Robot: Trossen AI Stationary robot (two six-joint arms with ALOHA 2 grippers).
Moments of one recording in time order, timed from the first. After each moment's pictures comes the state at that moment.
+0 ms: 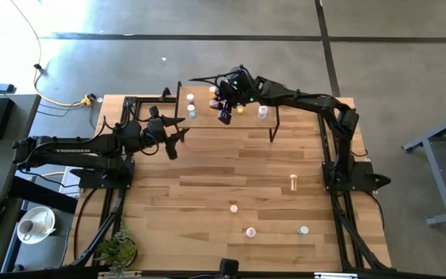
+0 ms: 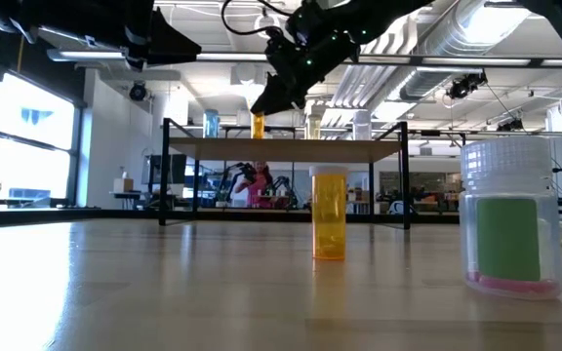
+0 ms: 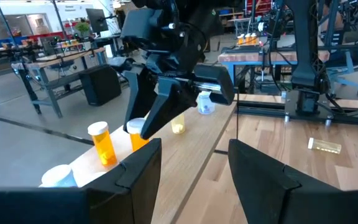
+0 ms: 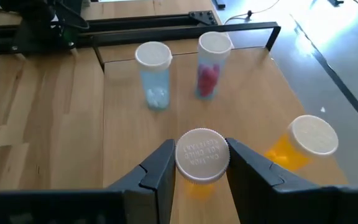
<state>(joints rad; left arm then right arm) 0.29 0.78 0.45 0.26 -0.31 0.11 -0.46 1.94 1.70 -0.37 -0.22 -0.22</state>
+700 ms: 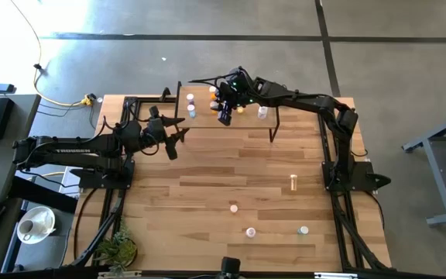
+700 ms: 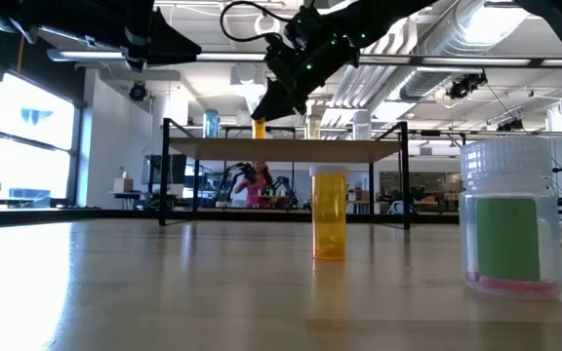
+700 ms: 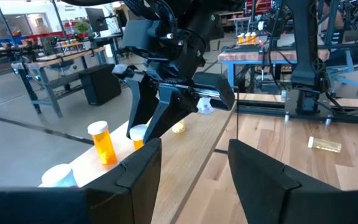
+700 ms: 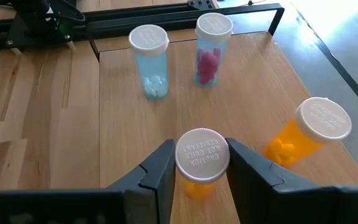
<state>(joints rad) 0.29 0.78 0.45 0.26 -0.31 0.11 -0.47 1.95 1.69 -0.38 -0.21 -0.20</state>
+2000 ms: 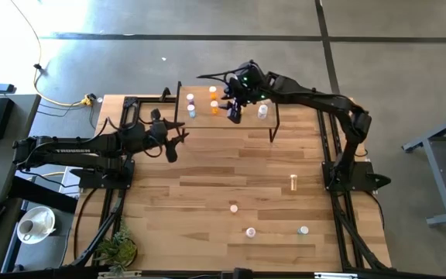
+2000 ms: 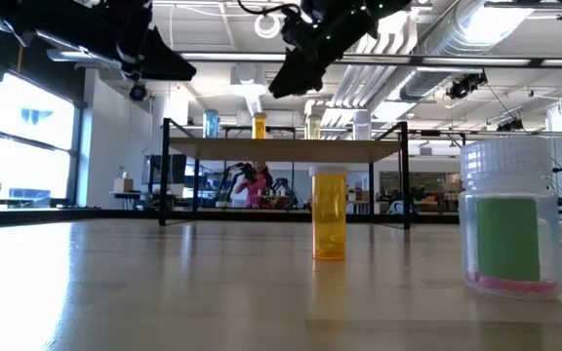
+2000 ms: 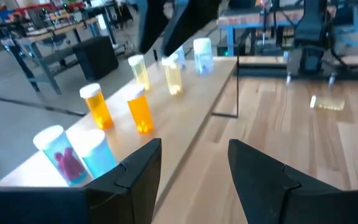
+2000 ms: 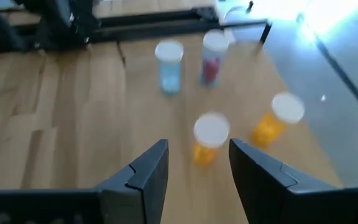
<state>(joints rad) 0.29 0.78 0.45 0.11 -0.31 0.11 -0.46 1.81 1.69 -0.54 -0.22 -0.21</state>
